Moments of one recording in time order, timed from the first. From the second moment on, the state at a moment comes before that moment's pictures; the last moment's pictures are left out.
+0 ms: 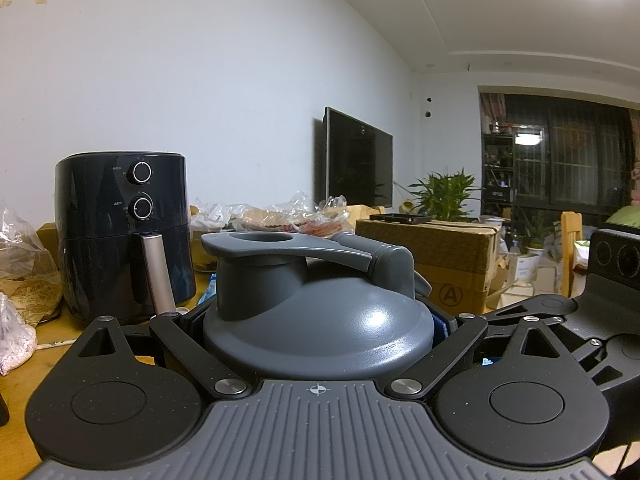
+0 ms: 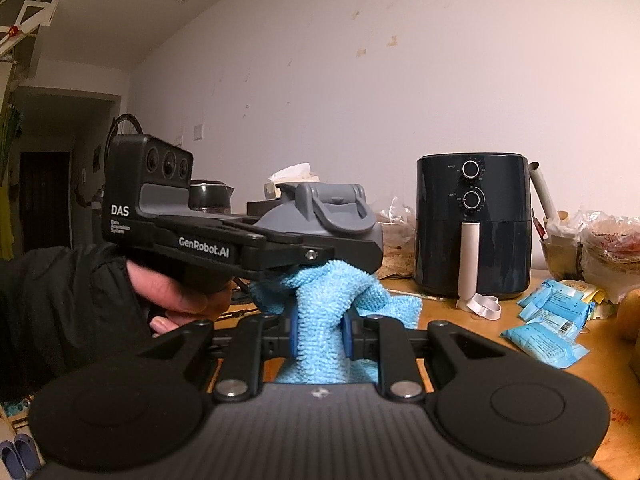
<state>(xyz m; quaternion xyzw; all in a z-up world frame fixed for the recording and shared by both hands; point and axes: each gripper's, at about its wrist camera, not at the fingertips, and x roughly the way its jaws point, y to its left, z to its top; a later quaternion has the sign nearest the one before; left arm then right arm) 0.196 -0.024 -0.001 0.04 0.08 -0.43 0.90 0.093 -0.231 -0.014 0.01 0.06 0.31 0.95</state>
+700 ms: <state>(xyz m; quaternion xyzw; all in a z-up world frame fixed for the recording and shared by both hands) 0.195 -0.025 0.001 0.05 0.08 -0.43 0.90 0.080 -0.247 -0.022 0.02 0.06 0.30 0.95</state>
